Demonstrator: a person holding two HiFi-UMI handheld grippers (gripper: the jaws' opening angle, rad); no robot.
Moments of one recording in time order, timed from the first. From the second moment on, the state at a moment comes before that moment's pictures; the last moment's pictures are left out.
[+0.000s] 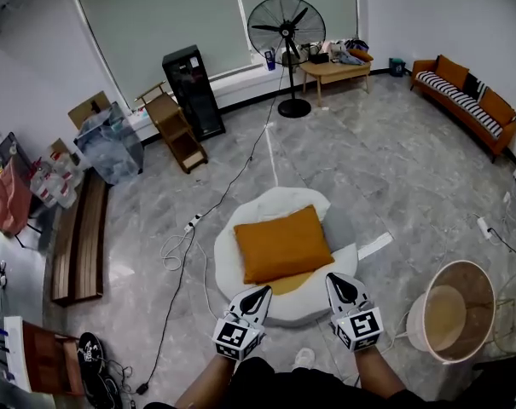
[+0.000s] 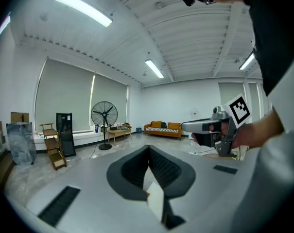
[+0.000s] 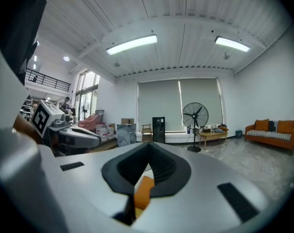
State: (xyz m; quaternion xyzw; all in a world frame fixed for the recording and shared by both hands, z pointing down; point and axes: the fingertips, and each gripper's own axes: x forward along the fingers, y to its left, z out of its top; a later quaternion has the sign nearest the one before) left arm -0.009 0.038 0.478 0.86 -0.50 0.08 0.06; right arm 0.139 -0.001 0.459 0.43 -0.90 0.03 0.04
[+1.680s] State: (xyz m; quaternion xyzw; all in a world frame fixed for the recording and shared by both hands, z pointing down) left arm -0.176 -0.153 0.557 0.80 -0.58 0.08 0.17; right arm 0.032 -0.231 0.532 0.39 -0.90 0.16 0.11
